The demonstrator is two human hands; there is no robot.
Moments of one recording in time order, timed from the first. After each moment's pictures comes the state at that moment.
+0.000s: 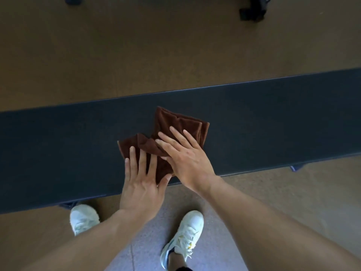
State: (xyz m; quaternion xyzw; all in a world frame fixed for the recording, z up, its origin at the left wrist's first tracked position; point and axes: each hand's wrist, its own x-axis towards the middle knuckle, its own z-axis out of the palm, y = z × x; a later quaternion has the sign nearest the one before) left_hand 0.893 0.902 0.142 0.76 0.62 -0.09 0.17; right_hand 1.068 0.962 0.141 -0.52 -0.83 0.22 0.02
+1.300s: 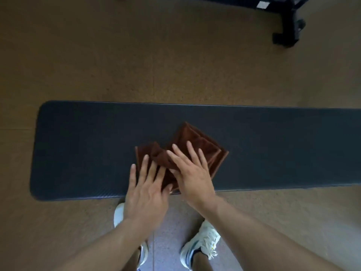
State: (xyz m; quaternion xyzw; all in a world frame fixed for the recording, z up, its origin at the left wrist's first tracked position) left_hand 0.729 0.904 0.169 0.72 0.64 -0.10 0.24; right_hand 0.889 0.944 0.162 -0.59 -0.75 0.29 0.03
